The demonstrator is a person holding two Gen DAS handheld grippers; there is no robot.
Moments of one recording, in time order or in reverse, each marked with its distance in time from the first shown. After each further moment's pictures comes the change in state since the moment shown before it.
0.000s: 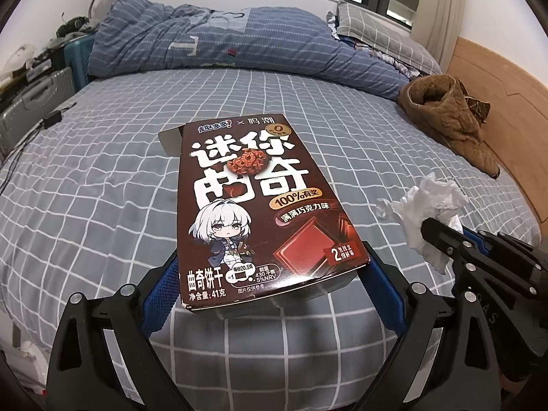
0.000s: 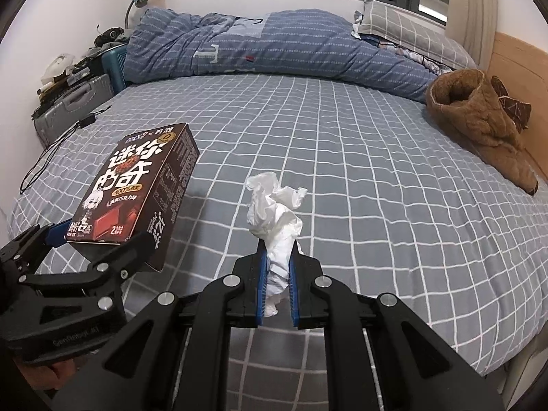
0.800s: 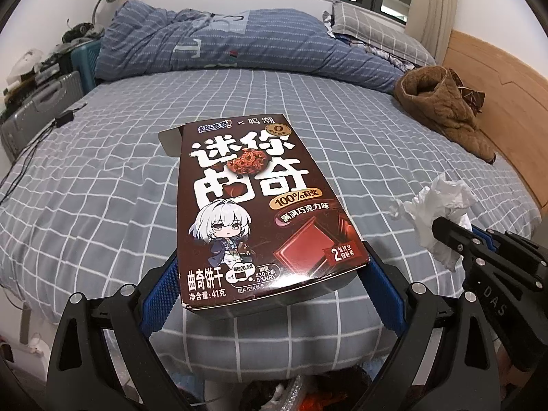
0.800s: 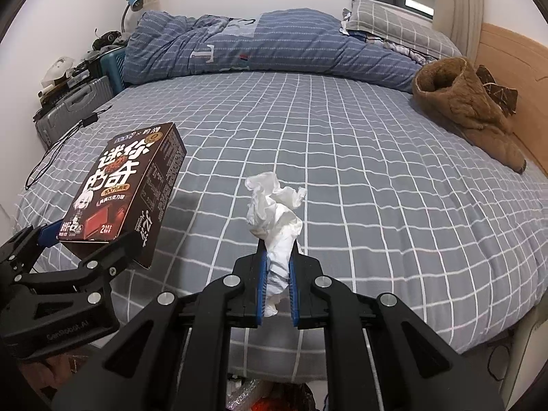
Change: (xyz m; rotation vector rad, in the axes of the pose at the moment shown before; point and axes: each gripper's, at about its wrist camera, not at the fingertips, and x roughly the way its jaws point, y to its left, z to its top) left arm -0.037 -0.006 -0.032 0.025 -0.001 0.024; right arm -0.043 -0.002 -0.038 0.038 0.000 -0.015
